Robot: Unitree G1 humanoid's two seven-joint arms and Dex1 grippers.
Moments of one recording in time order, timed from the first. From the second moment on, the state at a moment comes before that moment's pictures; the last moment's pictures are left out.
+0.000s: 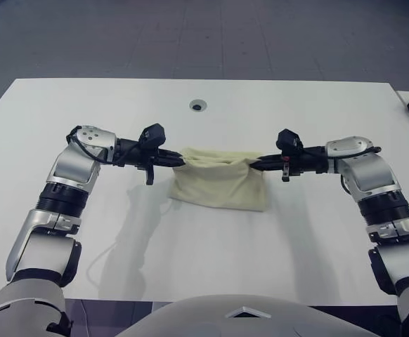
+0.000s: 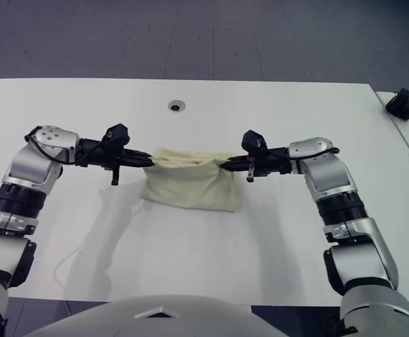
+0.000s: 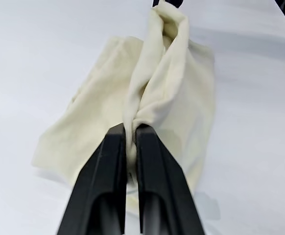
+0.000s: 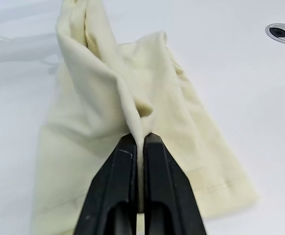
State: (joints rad) left arm -0.63 0.62 -0.26 0.39 -0.27 0.31 -1.29; right arm -0.59 -0.62 0.25 0.39 0.25 0.34 1.24
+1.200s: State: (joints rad) left arm -1.05 0.31 -0.21 1.23 0.02 -0.06 -1.00; right arm -0.75 -0.46 0.17 0.89 0.09 0.10 1.17
